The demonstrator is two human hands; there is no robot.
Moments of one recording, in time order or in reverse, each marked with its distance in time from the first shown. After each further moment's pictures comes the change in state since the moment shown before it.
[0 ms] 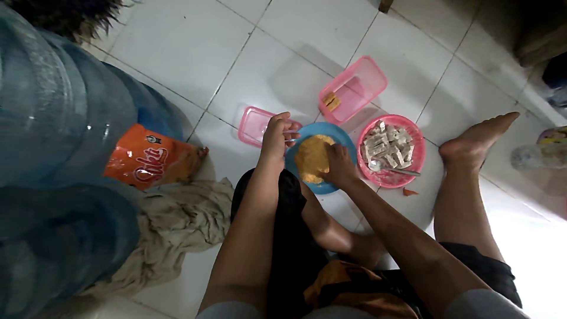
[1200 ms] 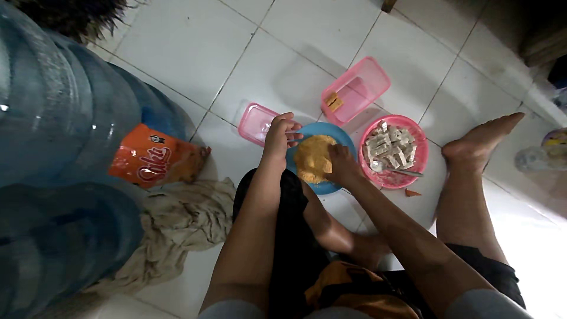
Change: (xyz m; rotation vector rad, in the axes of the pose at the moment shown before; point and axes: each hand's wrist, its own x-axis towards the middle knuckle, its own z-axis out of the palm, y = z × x) left_hand 0.001 -0.002 -0.001 0.019 -0.025 0.002; right_hand -0.001 -0.003 -0.013 -0.040 -0.068 0.002
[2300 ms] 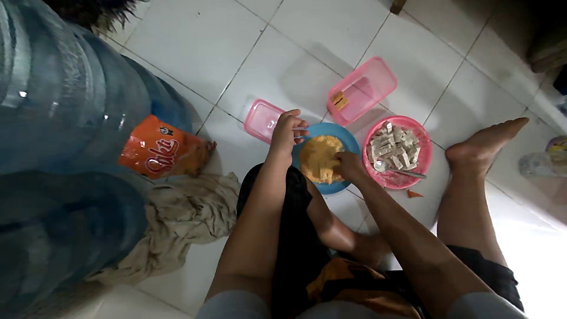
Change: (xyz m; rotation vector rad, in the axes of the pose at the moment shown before) left_hand 0.000 0.003 0.001 -0.016 0.000 -0.015; right_hand 0.003 0.004 -0.005 0.279 -0.114 0.182
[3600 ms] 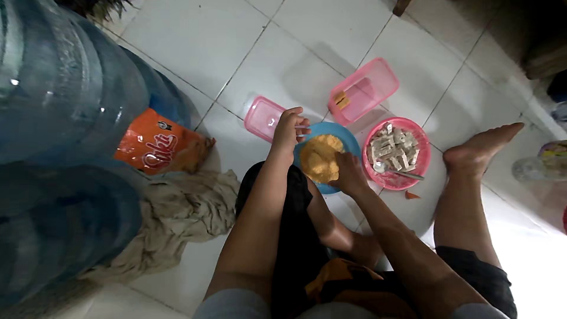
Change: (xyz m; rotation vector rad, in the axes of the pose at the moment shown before) left_hand -0.002 0.001 0.001 -0.017 -0.017 0.020; right_hand -0.033 -0.003 0.011 -0.169 0.095 -0.062
